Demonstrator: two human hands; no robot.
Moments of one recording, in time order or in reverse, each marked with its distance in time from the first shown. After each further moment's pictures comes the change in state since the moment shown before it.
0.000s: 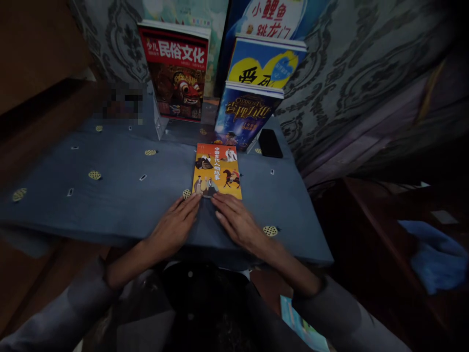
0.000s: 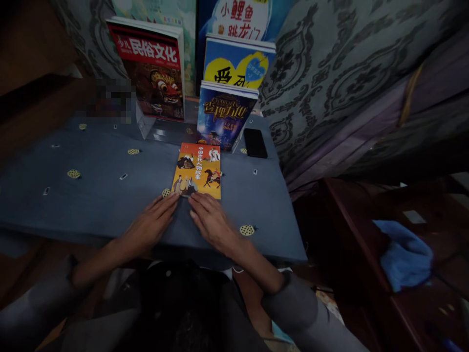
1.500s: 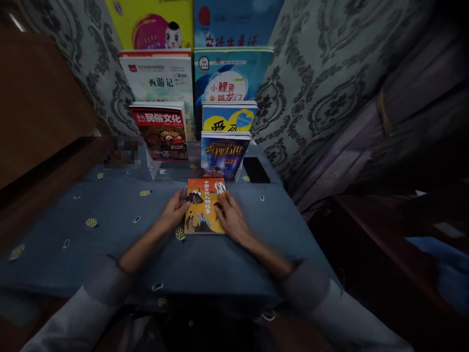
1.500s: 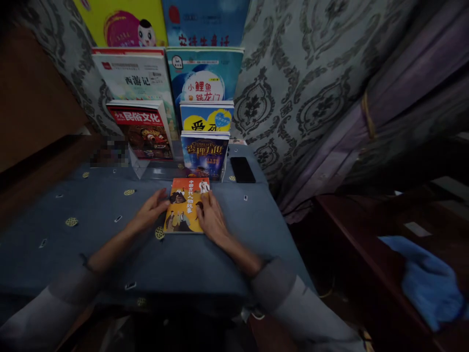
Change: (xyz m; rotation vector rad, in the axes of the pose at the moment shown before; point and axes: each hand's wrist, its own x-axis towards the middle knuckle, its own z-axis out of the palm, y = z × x) left_hand 0.113 -0.073 0.004 -1.150 0.210 -0.642; right_hand 0.056 0.096 0.025 0.016 0.238 0.382
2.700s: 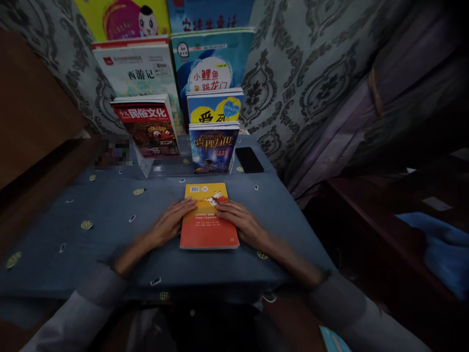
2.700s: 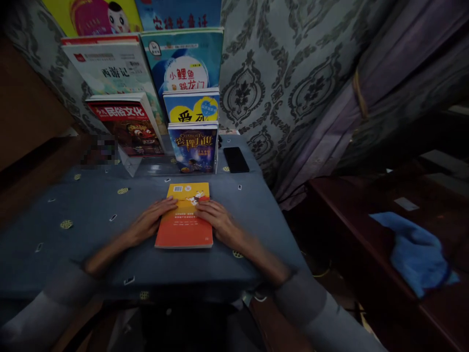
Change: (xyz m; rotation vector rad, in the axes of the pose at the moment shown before) left_hand -0.021 -0.007 -0.019 0.727 -0.441 0.569; right_hand -0.041 0.011 -0.058 0.108 -0.109 -0.506
